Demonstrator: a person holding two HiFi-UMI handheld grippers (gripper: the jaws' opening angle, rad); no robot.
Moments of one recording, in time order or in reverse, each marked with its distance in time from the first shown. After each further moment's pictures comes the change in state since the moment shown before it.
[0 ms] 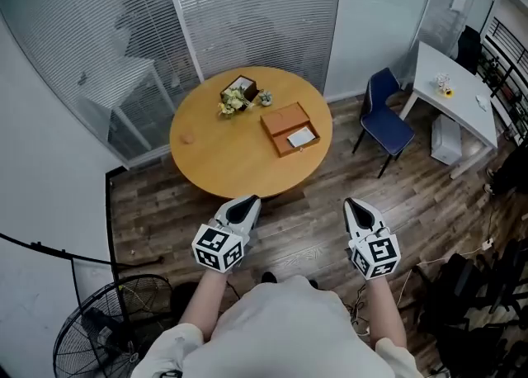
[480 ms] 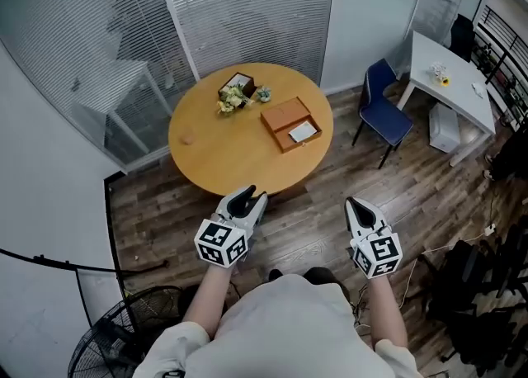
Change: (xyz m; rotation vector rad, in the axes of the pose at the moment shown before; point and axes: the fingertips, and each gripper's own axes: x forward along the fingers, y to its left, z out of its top) left arm -0.005 0.027 0.004 -0.015 -0.013 -0.030; right arm 0.008 0.030 -0.013 0.031 0.018 -0.048
